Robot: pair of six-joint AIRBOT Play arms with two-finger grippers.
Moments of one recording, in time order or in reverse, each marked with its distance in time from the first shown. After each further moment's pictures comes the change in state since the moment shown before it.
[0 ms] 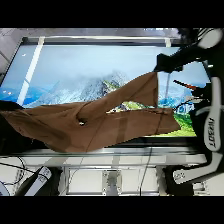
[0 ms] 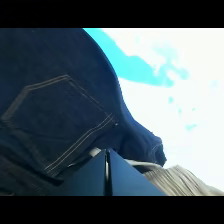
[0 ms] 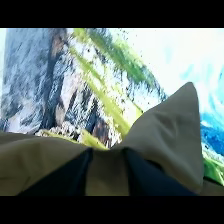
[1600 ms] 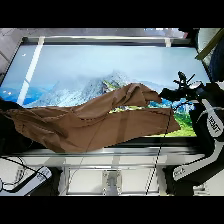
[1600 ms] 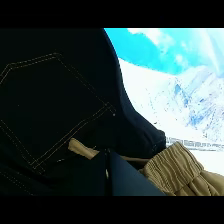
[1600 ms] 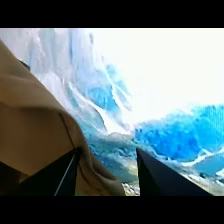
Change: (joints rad) left arm -0.005 -0.101 0.000 -0.012 -0.002 -0.043; right arm -0.293 -0.084 -0.628 0.213 -0.487 -0.457
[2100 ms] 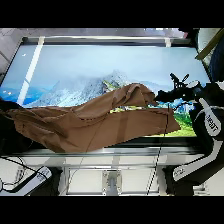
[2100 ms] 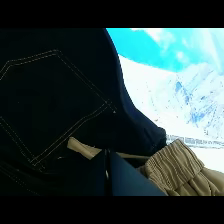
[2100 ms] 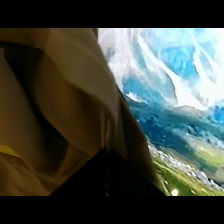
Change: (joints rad) left arm 0.000 0.001 0.000 0.000 -0.013 0.000; right arm 0.028 -0.017 0.032 0.098 0.201 -0.114
